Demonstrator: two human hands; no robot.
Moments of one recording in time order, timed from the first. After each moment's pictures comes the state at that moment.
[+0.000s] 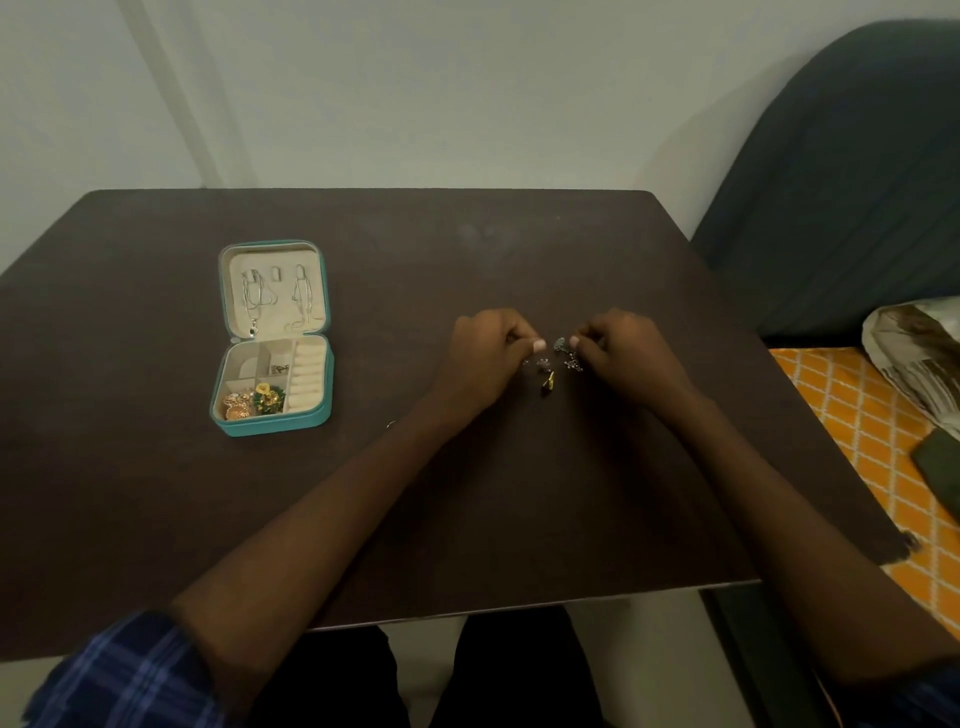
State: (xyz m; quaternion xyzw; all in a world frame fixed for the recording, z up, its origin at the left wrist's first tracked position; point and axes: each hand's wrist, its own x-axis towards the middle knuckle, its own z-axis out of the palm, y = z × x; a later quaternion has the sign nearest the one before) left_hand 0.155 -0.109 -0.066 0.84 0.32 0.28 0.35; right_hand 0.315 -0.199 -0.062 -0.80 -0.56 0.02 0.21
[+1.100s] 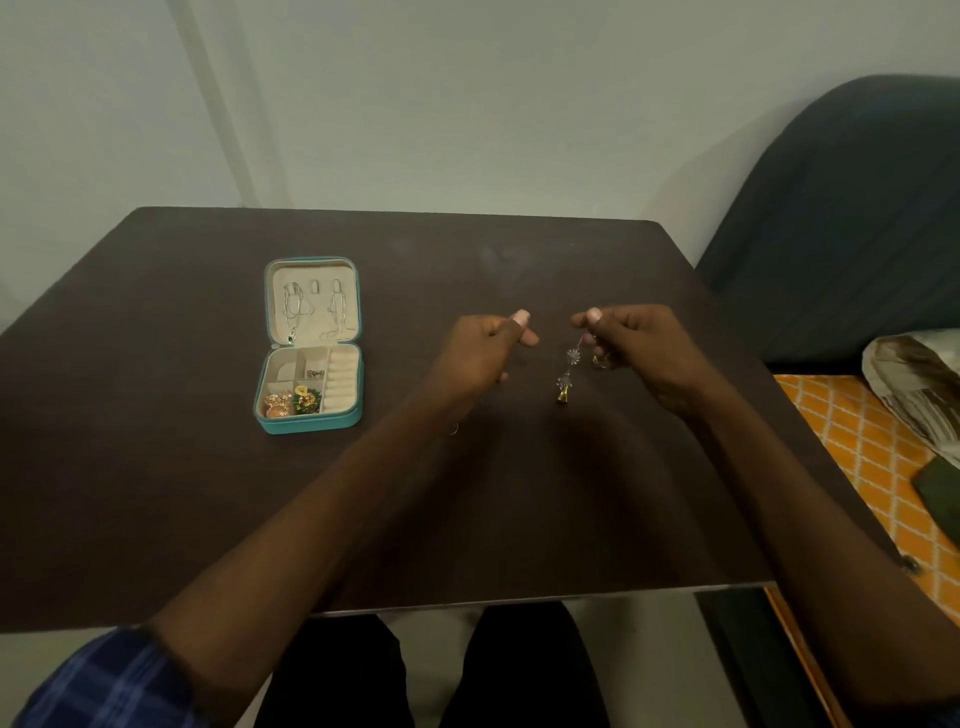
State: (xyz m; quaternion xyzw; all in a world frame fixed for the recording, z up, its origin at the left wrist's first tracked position) left_hand 0.123 -0.119 -0.028 0.69 0.36 0.28 0.57; right_hand 0.285 -0.209 -0.017 -0.69 -0.44 0.29 0.50
